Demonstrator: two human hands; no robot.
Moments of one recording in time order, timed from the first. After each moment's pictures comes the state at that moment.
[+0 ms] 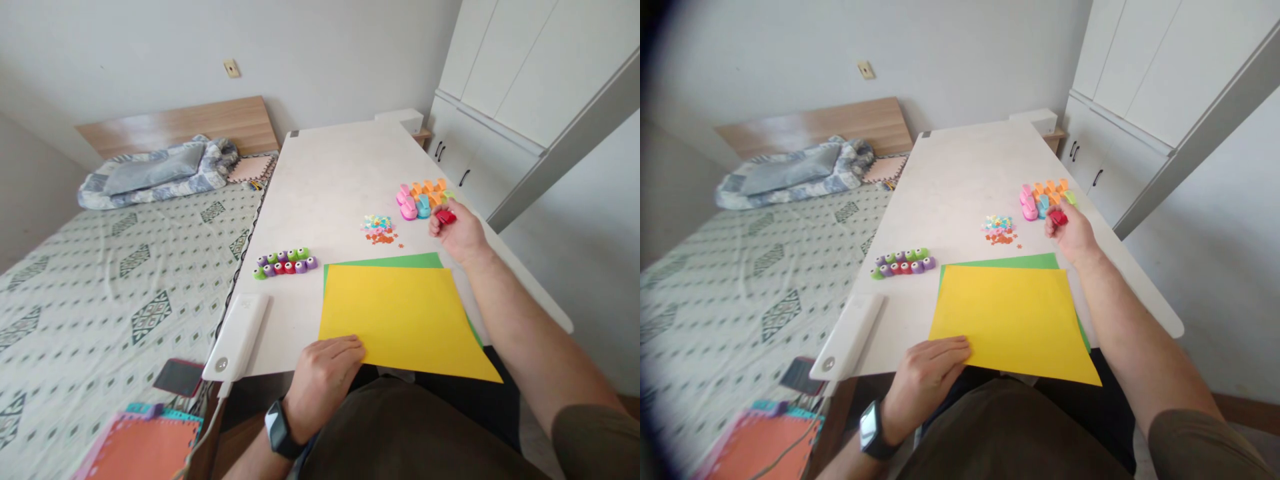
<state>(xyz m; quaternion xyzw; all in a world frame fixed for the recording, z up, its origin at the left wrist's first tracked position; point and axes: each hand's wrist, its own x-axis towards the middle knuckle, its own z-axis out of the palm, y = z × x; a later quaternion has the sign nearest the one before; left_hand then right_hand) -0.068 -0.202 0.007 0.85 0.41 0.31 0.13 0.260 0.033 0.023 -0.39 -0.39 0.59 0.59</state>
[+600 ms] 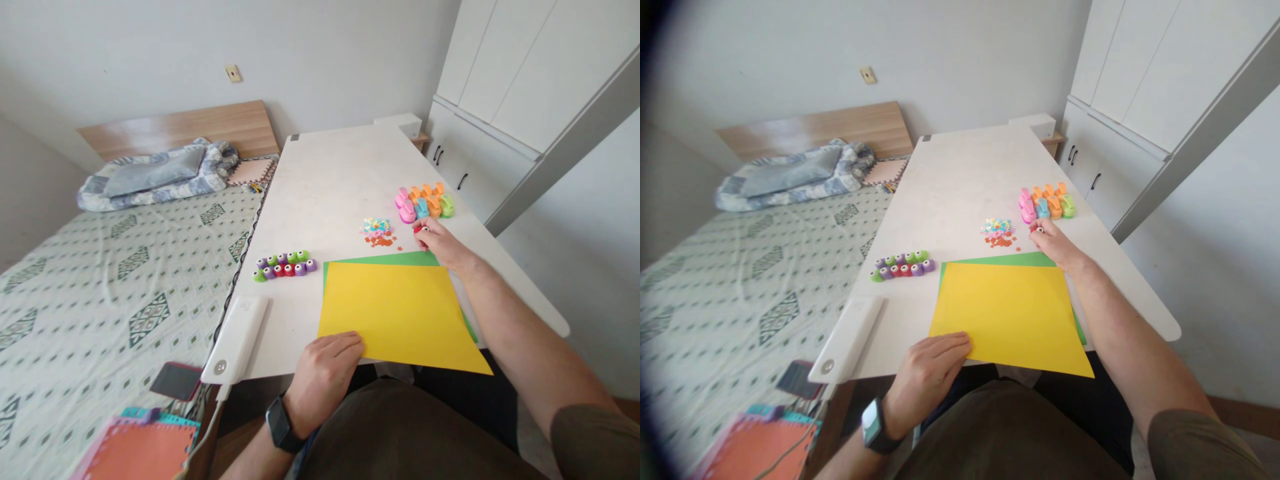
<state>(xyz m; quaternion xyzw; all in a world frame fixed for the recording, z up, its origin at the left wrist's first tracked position) -0.070 -0.195 0.000 0.87 0.40 0.28 0.10 0.251 0.029 -0.006 -0.53 -0.60 0.44 0.41</state>
